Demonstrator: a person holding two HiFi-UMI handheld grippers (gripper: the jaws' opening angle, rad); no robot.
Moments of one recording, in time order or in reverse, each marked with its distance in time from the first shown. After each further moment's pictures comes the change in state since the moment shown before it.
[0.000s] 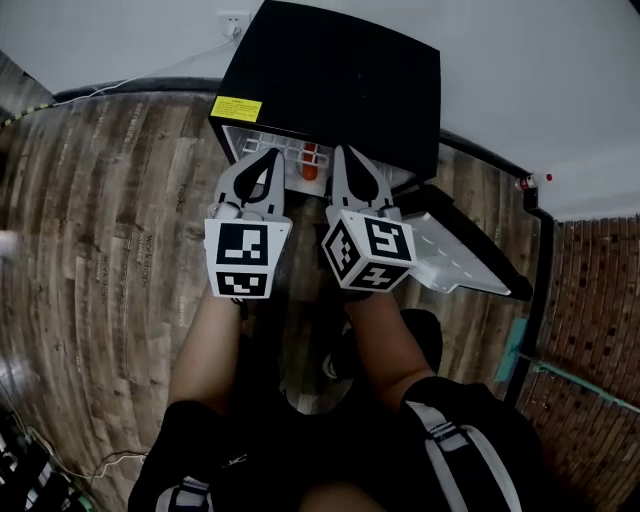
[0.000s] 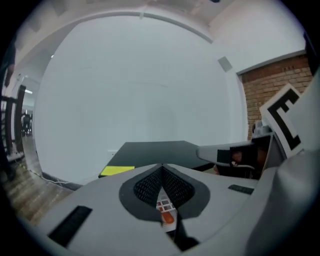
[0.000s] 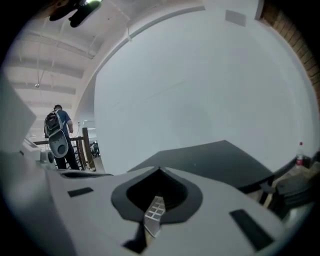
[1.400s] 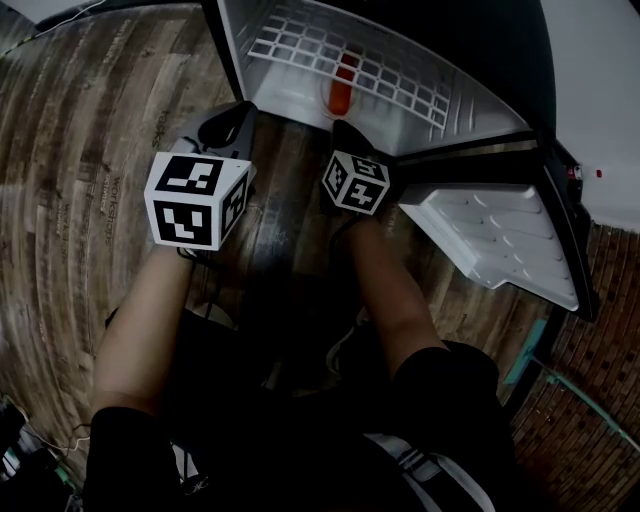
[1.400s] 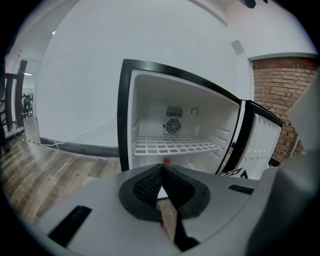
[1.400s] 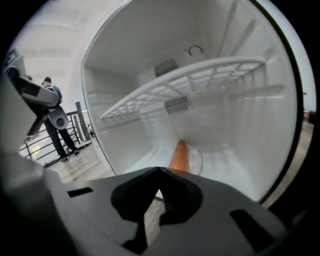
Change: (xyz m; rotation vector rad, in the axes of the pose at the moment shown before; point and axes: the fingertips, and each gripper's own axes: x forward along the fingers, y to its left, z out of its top) left arm 0.035 0.055 -0.218 -0.083 0.218 -0.014; right arm 0.107 -0.101 -0.369 0.017 0.281 -0.020
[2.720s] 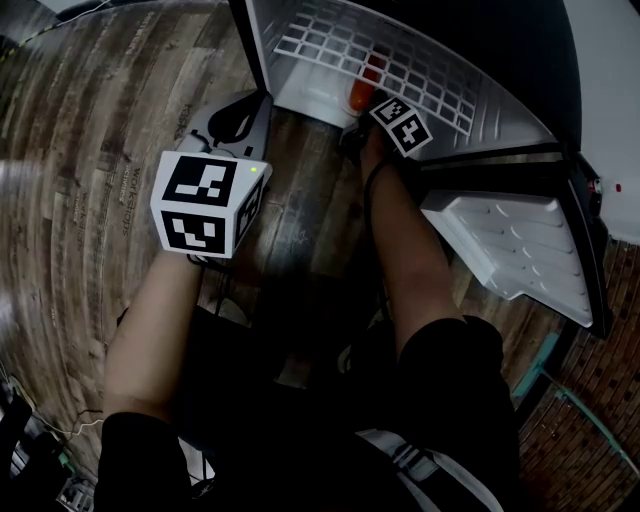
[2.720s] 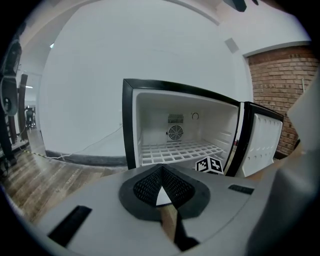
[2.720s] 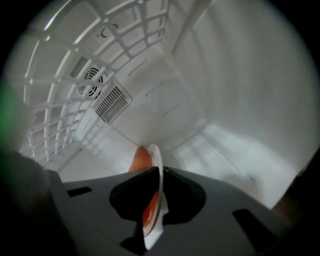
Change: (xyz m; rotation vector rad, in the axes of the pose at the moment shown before) left arm -0.017 0.009 0.024 0.074 -0.056 0.055; right arm 0.086 -0.086 0.014 0.606 -0.026 -0.206
